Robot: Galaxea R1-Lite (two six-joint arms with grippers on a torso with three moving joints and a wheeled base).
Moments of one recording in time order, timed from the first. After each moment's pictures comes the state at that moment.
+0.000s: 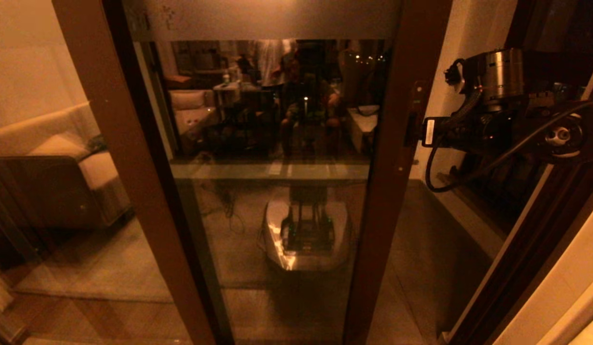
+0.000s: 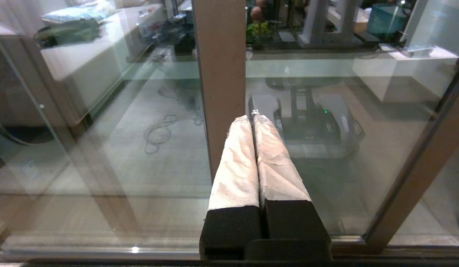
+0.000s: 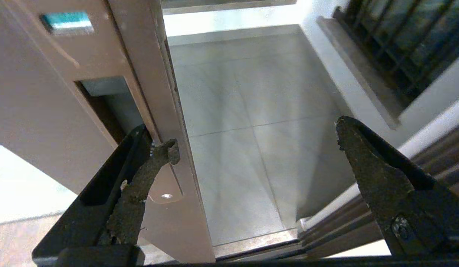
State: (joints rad) left arm 0.00 0.00 0.00 -0.05 -0.02 0.04; right arm 0.26 1.84 -1.50 -0.02 -0.48 0.12
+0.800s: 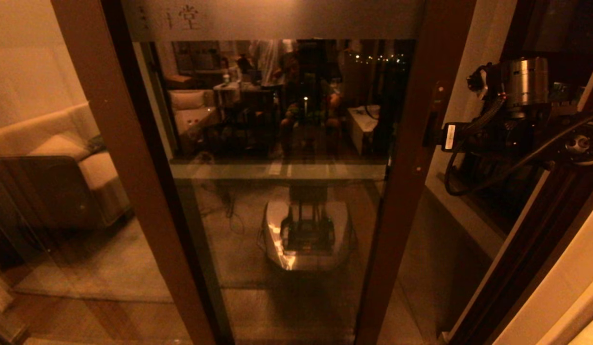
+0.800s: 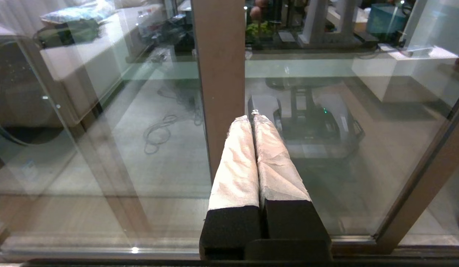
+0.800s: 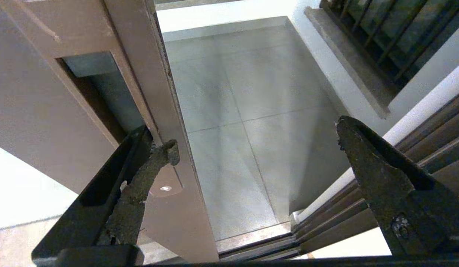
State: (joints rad) left arm 0.00 0.00 0.00 -0.05 -0.02 0.03; right arm 0.17 1.80 -1.41 -0.06 -0.43 0.12
